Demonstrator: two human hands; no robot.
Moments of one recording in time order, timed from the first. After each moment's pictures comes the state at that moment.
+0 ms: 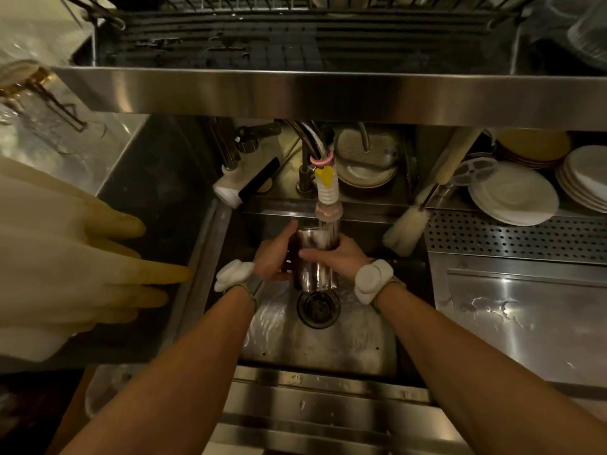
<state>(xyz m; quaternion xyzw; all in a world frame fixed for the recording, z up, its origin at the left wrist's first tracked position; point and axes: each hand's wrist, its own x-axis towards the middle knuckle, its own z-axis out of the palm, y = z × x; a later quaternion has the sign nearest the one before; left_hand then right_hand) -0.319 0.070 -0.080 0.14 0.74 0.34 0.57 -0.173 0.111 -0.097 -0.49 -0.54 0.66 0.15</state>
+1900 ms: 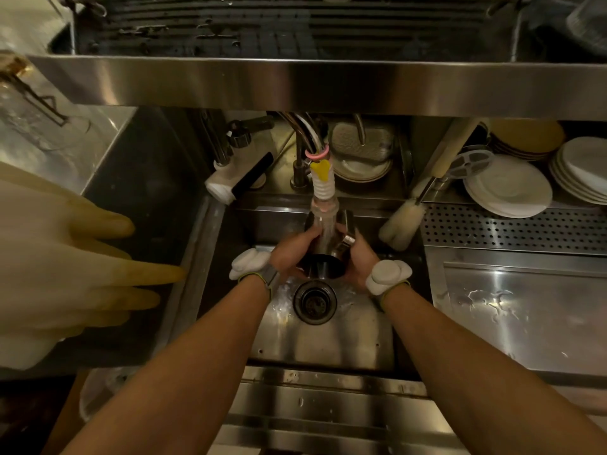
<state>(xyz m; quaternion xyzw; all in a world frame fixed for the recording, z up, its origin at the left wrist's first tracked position) -0.288 0.085 -0.083 0.22 0.72 0.28 0.60 -0.169 0.112 -0.106 -0.57 -0.20 0.75 0.26</state>
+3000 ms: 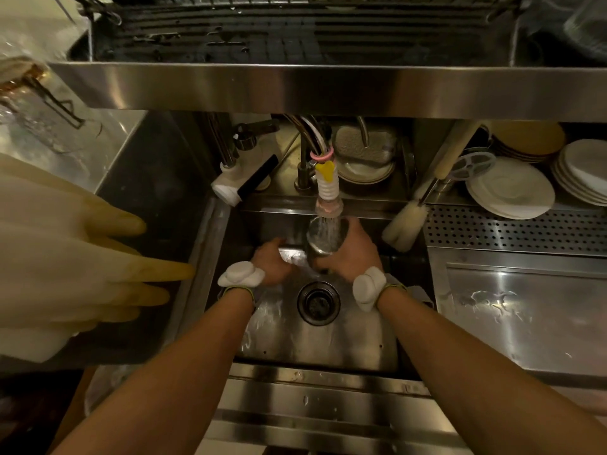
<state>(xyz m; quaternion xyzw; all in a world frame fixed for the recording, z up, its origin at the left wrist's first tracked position) -0.333 0.051 -0.089 0.50 0.77 0.15 0.37 -0.168 0.099 -0.093 -0.60 -0.66 0.41 0.17</state>
